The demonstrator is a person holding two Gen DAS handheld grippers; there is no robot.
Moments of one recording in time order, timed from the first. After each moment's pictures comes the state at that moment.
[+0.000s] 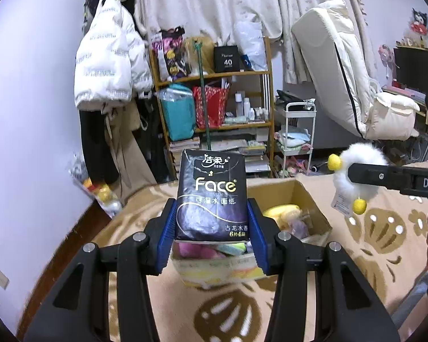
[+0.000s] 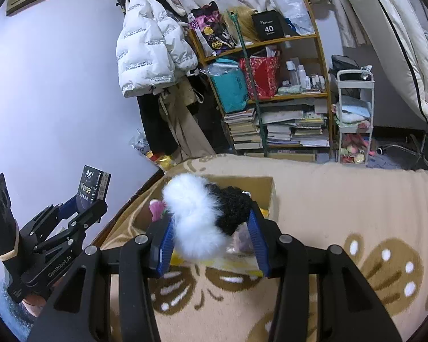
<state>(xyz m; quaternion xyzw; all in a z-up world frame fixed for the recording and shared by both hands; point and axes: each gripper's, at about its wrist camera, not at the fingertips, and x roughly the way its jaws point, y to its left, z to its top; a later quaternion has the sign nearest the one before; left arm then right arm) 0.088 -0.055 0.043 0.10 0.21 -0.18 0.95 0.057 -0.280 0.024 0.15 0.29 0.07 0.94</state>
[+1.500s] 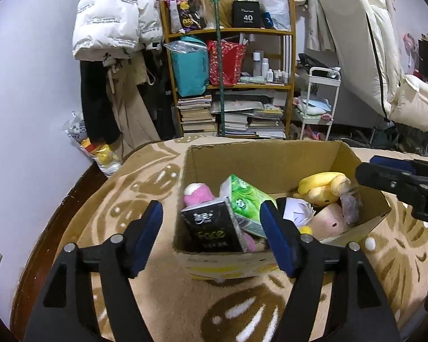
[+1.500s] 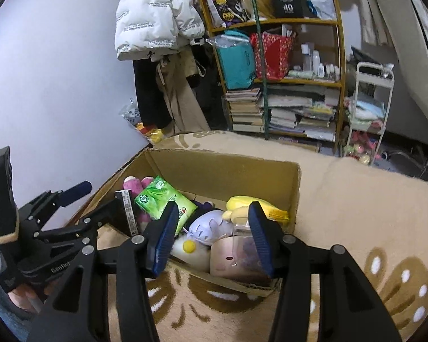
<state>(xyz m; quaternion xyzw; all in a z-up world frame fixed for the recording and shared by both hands) 0.164 -0.048 -0.042 0.09 0.31 -0.15 0.94 0.124 -0.247 -0.042 0.09 0.34 0.07 0.94</state>
